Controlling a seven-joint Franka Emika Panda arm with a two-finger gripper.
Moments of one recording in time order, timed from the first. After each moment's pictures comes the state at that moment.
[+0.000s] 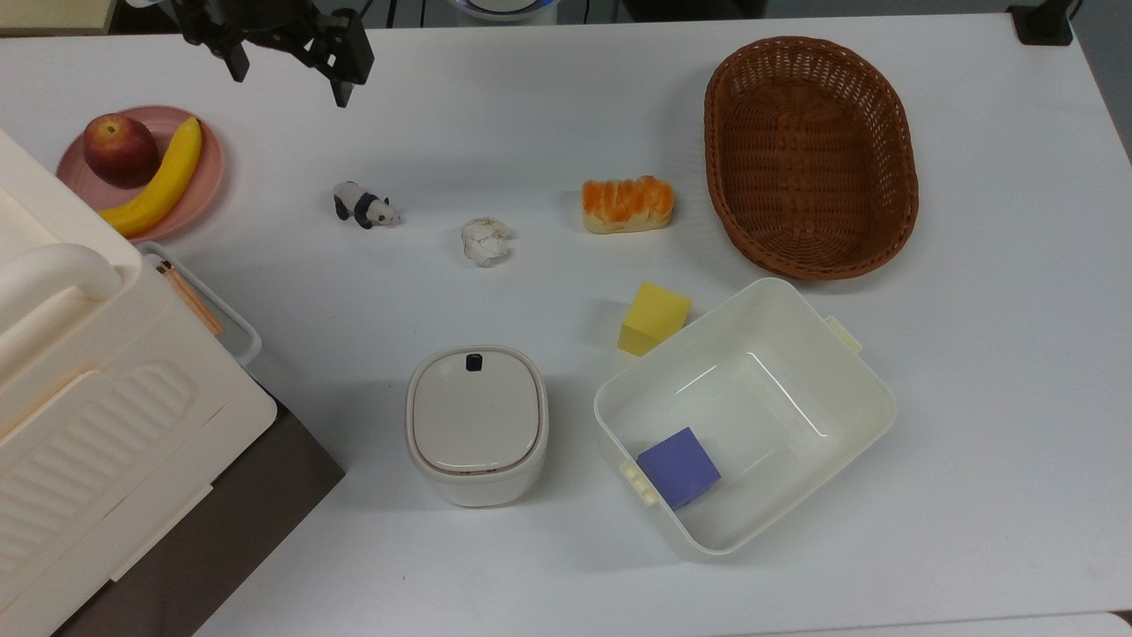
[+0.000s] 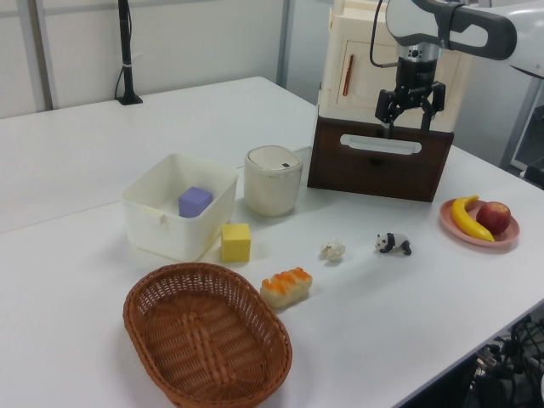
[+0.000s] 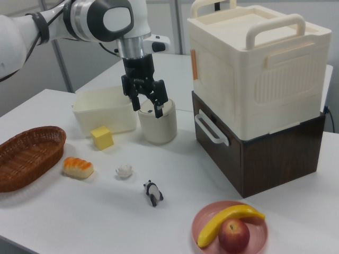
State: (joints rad) arm -0.17 0.17 -0.03 -1.47 -0.09 1.59 0.02
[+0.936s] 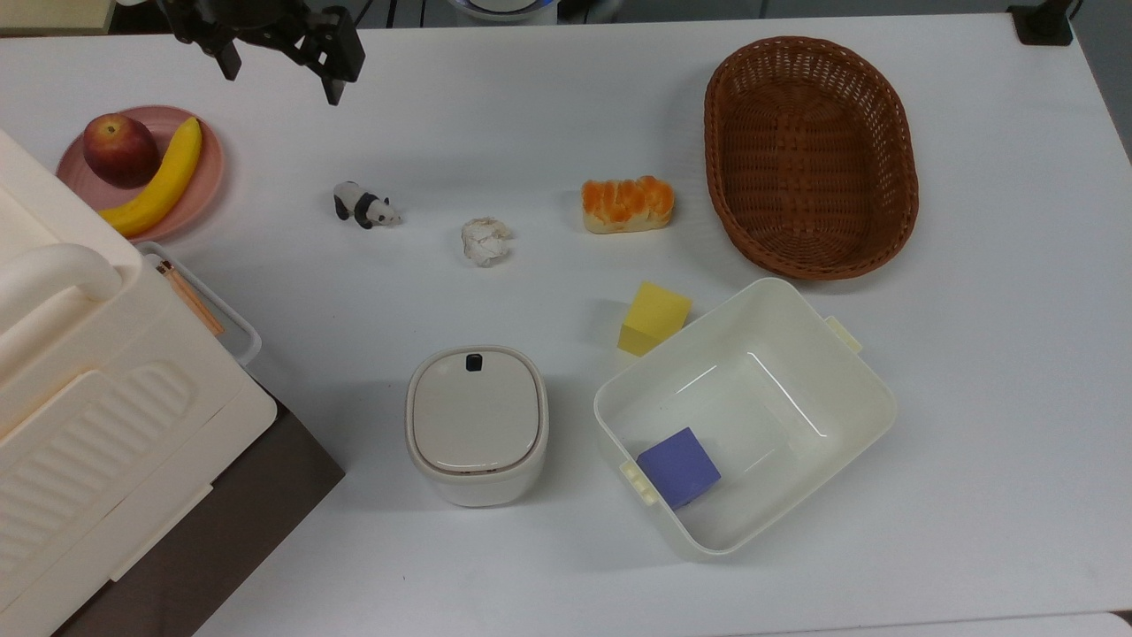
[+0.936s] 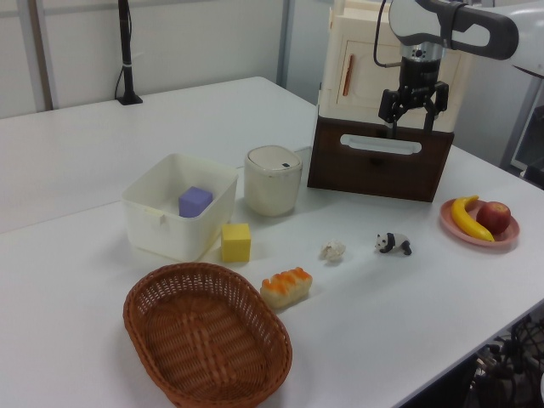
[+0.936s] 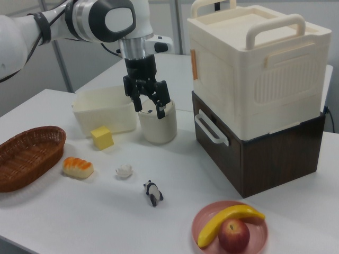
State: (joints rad) arm -0.18 0.17 -0.04 -1.47 -0.09 1.59 0.00
